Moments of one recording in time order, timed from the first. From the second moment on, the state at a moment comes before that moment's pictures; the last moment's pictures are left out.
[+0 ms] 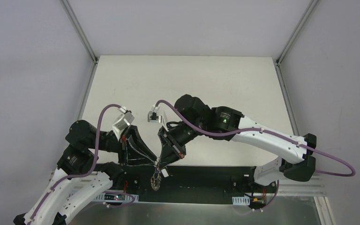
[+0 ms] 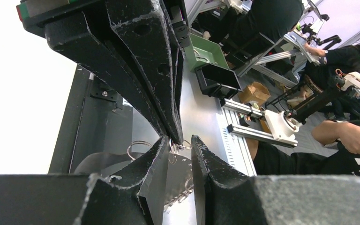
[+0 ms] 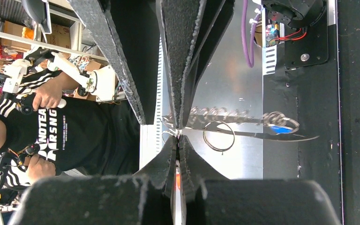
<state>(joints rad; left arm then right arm) -0.61 0.46 0.85 -0.28 1.06 -0.66 1.26 1.45 1.59 -0.74 -0.74 0.45</state>
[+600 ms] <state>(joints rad) -0.61 0.45 0.87 -0.29 1.04 -0.65 1.30 1.45 1.60 -0.77 -0.70 0.42</state>
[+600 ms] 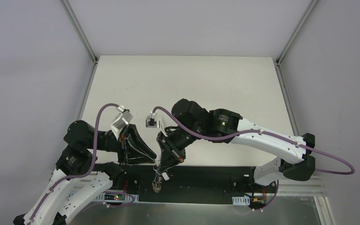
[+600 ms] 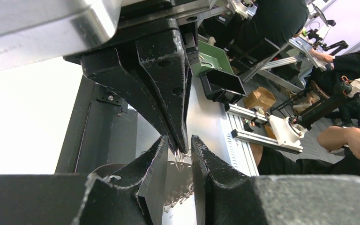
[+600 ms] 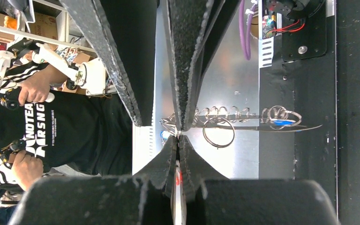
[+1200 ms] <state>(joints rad) -0.61 0.45 0.87 -0.29 1.04 -0.65 1.30 1.50 1.71 -0.87 -0.66 0.36</state>
